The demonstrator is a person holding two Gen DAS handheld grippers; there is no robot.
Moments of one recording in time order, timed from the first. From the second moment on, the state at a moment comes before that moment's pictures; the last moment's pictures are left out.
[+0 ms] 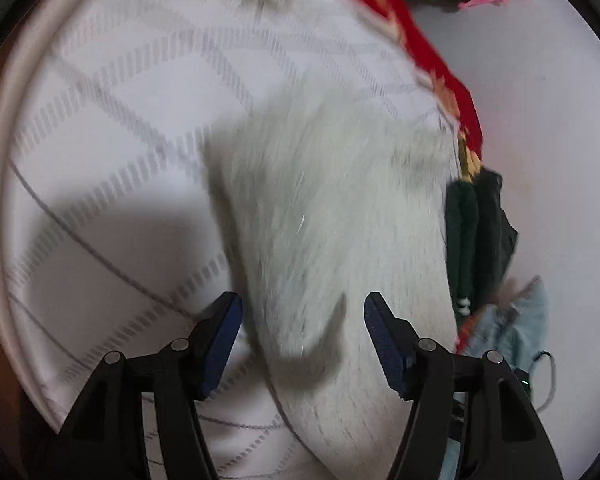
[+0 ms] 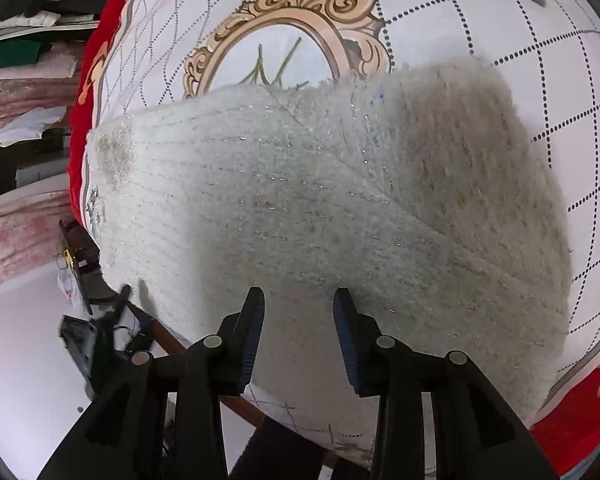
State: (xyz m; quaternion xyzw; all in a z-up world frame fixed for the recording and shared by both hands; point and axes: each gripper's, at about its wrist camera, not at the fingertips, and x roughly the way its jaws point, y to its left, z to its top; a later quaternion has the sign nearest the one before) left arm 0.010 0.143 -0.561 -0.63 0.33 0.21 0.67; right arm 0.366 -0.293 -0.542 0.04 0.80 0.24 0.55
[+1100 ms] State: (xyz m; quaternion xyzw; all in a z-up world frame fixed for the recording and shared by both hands) left arm -0.015 0.165 -0.549 -0.58 0.30 0.29 0.70; right arm 0.363 -0.240 -0.521 -0.04 0.77 0.28 0.57
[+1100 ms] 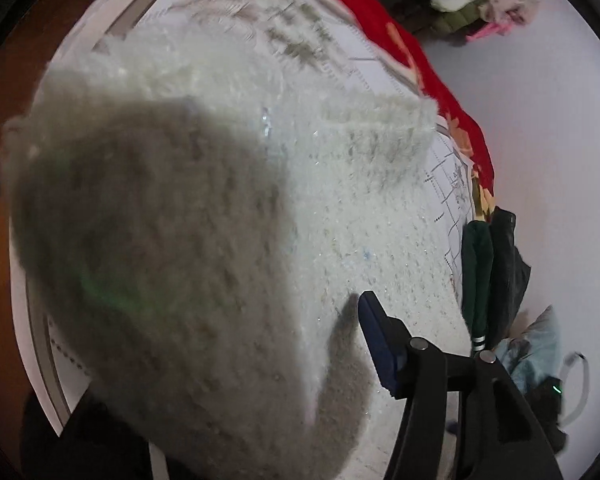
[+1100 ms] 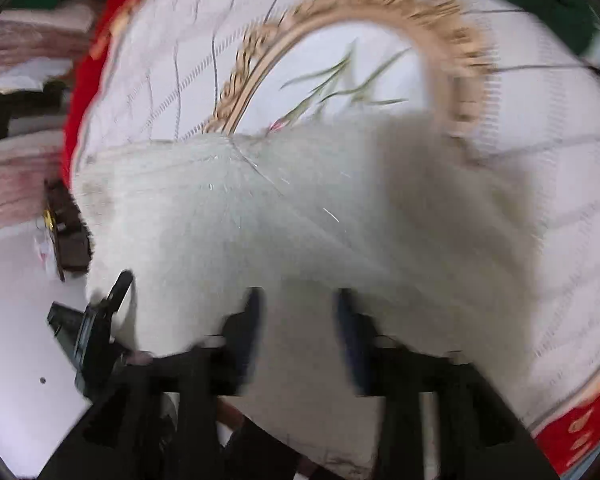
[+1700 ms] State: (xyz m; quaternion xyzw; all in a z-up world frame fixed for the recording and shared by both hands) left arm 0.058 0.103 -0.388 -0.18 0.32 0.25 0.89; right arm 0.288 -0.374 -0.608 0.14 0.80 0.23 0.54
